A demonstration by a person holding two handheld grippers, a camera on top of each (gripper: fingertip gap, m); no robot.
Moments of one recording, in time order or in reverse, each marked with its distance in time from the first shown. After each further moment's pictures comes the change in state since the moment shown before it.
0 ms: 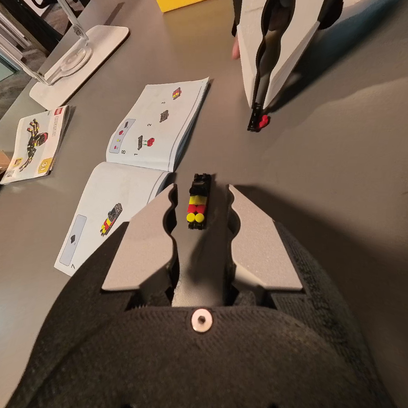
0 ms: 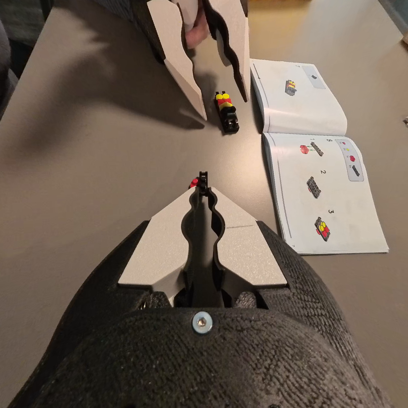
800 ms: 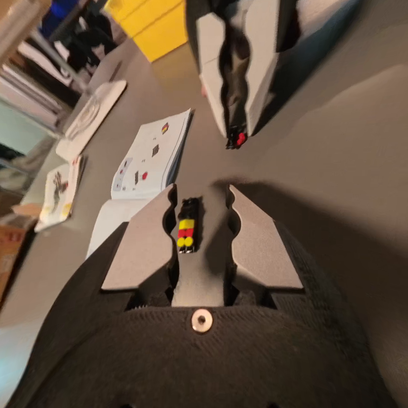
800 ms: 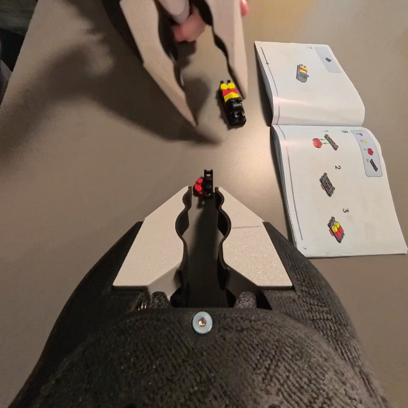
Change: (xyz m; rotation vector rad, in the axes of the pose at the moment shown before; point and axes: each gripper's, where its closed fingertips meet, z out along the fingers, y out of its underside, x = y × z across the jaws) left arm 0.018 -0.020 0.004 0.096 -0.026 0.202; right arm -0.005 0.004 0.008 -0.056 -0.012 0.029
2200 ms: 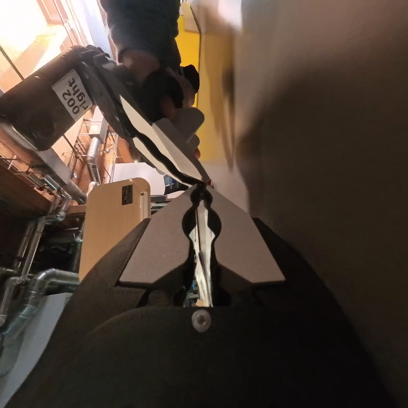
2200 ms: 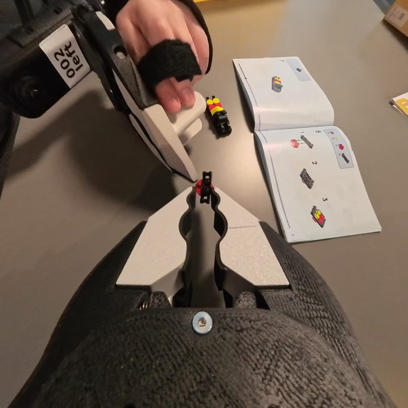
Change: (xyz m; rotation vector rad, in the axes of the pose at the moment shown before) left arm 0.030 -0.051 0.040 0.193 -0.289 0.996; right arm 0.004 -0.013 -0.020 0.032 0.060 0.074
